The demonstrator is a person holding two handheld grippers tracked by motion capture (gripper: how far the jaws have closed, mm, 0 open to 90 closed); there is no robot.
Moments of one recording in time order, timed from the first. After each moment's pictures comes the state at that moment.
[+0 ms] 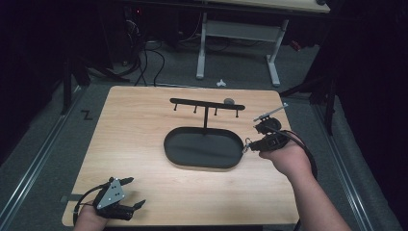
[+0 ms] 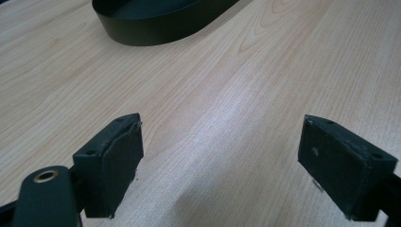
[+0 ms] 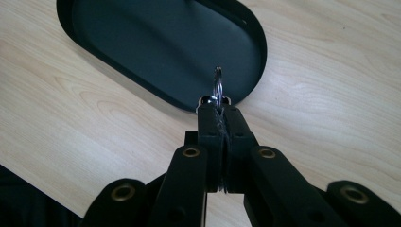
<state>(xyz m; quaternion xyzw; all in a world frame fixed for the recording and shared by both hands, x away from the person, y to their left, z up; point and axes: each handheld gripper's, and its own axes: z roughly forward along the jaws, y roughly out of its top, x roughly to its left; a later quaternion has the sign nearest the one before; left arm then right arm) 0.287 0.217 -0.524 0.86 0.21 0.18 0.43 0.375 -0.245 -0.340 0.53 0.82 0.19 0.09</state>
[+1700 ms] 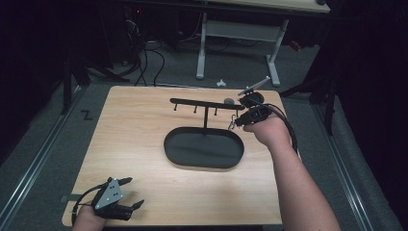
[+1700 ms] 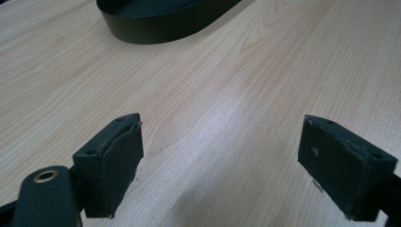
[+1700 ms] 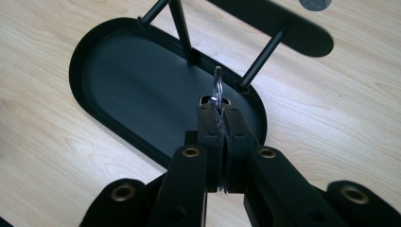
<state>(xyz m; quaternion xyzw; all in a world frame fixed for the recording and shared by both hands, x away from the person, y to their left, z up) 0.286 0.221 -0.524 0.86 0.21 0.18 0.43 0.441 -0.212 -0.319 0.53 0.82 0.21 0.10</state>
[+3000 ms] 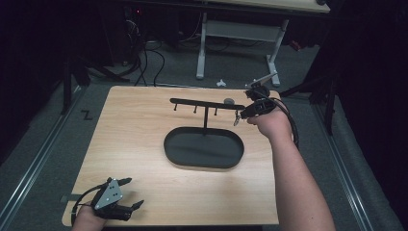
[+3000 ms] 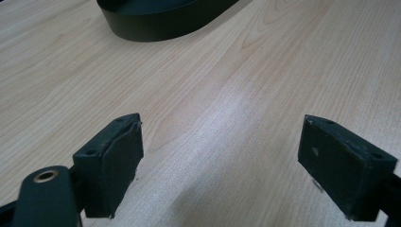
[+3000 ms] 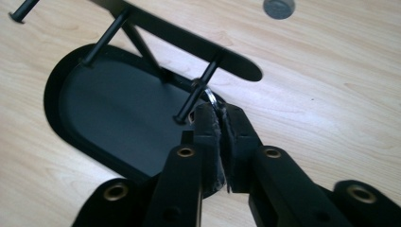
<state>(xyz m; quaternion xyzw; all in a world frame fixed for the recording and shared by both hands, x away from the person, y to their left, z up) 0.286 0.222 -0.525 0.86 0.21 0.18 0.43 0.461 -0.229 -0.318 0.57 0.78 0.21 0.12</state>
